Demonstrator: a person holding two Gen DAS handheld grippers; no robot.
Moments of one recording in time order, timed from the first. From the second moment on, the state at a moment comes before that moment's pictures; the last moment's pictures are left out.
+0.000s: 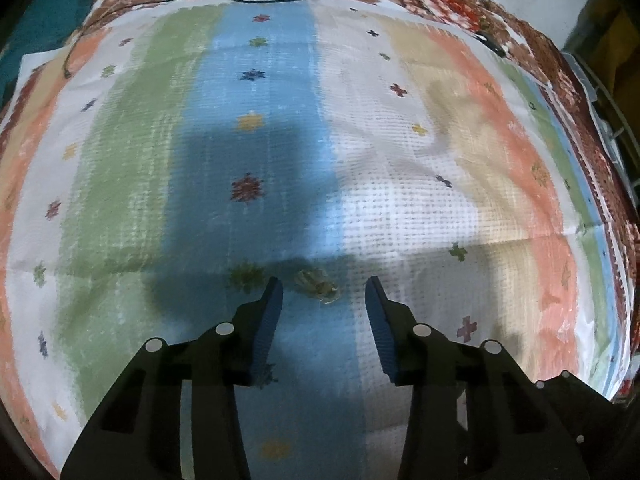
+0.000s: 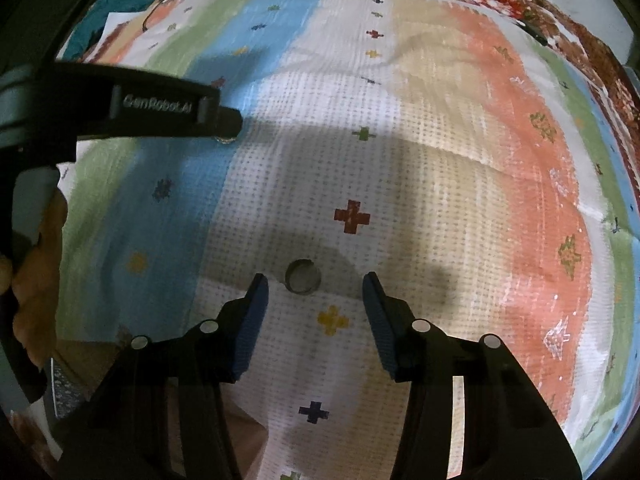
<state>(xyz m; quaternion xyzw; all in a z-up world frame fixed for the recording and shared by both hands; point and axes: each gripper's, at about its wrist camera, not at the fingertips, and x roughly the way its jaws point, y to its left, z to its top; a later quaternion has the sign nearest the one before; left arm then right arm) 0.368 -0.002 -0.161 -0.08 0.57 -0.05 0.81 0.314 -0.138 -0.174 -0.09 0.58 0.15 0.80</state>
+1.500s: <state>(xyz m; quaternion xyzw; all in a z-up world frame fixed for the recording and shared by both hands) 0.378 0.000 -0.165 -0.06 0.57 -0.03 0.82 0.307 -0.135 -0.172 -0.10 0.57 0.17 0.80</state>
